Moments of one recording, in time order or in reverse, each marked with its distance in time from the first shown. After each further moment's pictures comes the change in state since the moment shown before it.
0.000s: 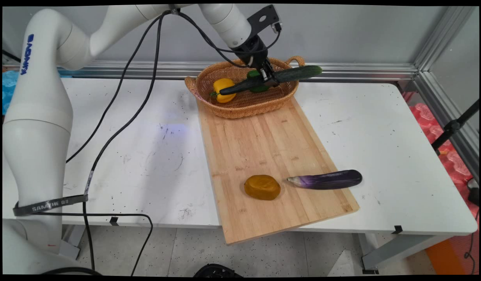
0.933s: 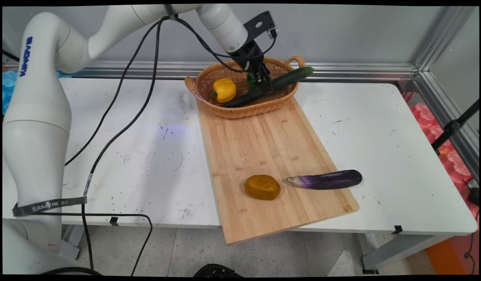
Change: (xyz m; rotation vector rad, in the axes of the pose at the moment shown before) arm -0.013 -0.001 0.008 -0.001 -0.015 0.001
